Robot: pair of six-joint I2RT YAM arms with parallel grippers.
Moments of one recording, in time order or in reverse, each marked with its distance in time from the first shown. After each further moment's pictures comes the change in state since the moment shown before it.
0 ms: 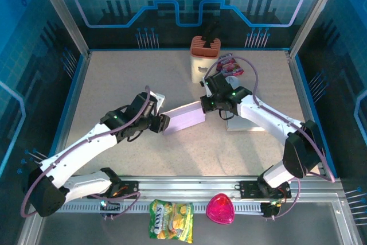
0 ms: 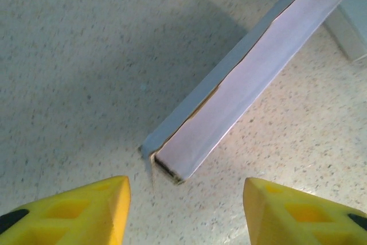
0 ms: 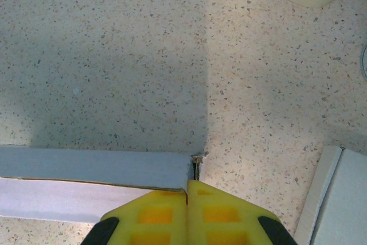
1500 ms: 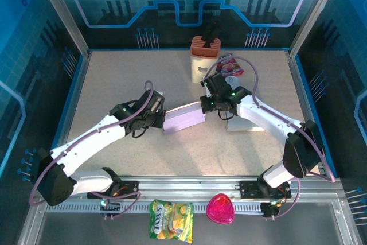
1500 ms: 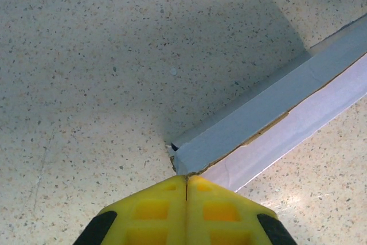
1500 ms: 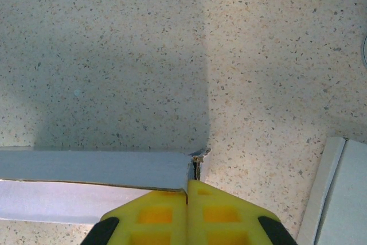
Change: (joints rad) left arm 0.000 0.119 0.077 -0.063 -0.083 -0.213; right arm 0.013 -0.002 0.000 -0.010 0.012 0.051
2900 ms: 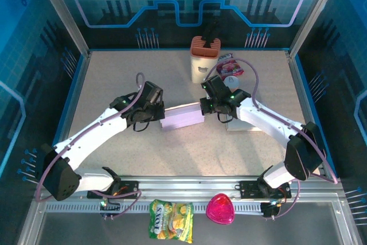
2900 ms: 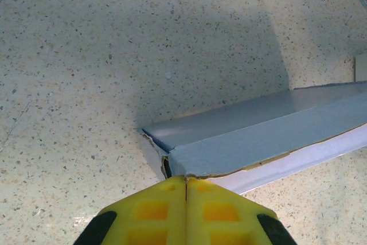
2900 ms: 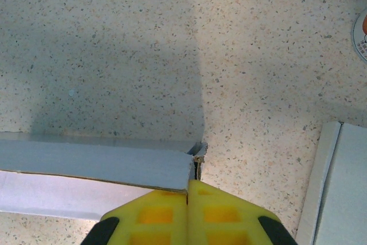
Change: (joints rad) left arm 0.063 0.064 0.080 -0.029 0.083 -0.224; right arm 0.032 -0.019 -0.021 -0.006 0.051 0.059
